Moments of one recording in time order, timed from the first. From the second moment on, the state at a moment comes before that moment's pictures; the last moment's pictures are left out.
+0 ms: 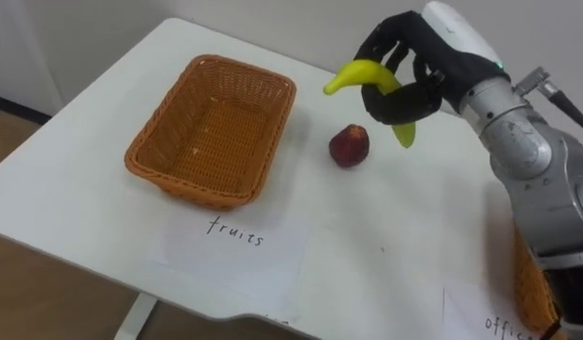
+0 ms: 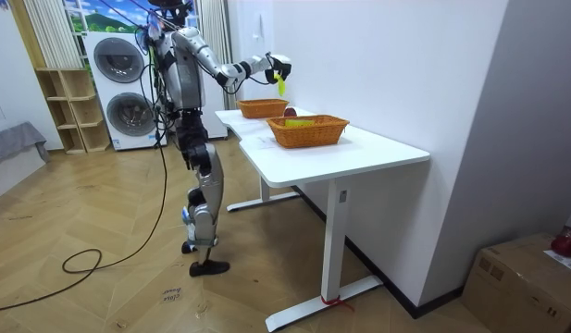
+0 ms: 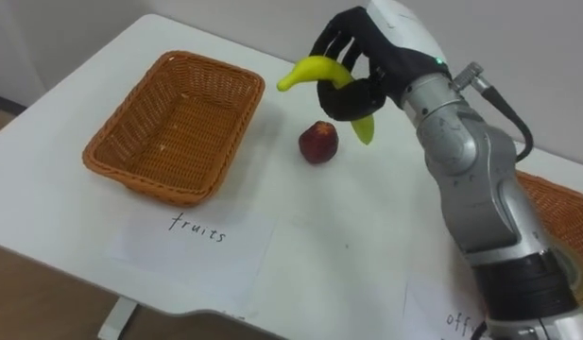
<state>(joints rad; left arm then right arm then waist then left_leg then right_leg) 0.19 0.26 0.10 1.03 0.15 0.08 0.17 -0.45 -0.48 0.15 -0.02 -0.51 0.12 0.24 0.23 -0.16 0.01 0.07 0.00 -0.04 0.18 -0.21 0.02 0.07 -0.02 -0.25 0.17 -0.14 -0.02</state>
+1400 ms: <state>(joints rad) 0.24 0.24 0.09 0.94 0.27 0.17 0.12 -0.62 -0.38 0.38 0.19 -0.33 0.15 0.06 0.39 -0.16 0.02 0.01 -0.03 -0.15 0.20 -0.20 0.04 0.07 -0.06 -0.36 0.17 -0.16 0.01</state>
